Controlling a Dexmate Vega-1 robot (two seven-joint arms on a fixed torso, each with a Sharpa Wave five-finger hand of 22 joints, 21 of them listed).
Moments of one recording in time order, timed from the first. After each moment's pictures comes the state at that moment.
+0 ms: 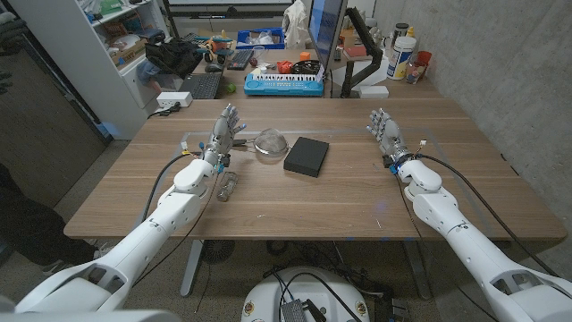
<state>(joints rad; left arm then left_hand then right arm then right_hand) 0.82 0.51 0.38 -1.30 -0.61 -0.29 -0.01 0.01 0.07 0.32 0.19 0.29 -0.17 -0.05 0.19 0.18 -0.17 -0.04 0.19 0.18 -0.17 -0.02 0.22 0.19 -0.17 -0.03 0.84 0.18 -0.86 -0.41 -0.24 -1.29 0.55 0.24 0.10 0.01 0.08 0.39 0.18 0.20 0.03 -0.01 0.18 0.18 0.03 -0.01 0.20 0.18 -0.08 -0.04 0.19 0.18 -0.11 -0.03 0.54 0.18</state>
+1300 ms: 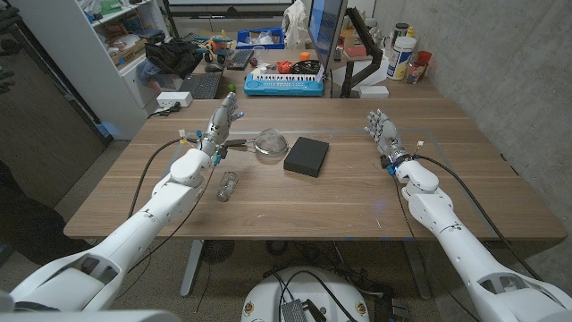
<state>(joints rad) 0.78 0.56 0.40 -1.31 -0.48 -0.33 0.02 0.02 0.07 0.32 0.18 0.29 -0.17 -0.06 0.19 0.18 -0.17 -0.03 0.19 0.18 -0.17 -0.02 0.23 0.19 -0.17 -0.03 0.84 0.18 -0.87 -0.31 -0.15 -1.27 0.44 0.21 0.15 0.02 0.08 0.39 0.17 0.20 0.03 -0.01 0.18 0.18 0.04 0.00 0.20 0.18 -0.08 -0.04 0.19 0.18 -0.11 -0.03 0.54 0.18</state>
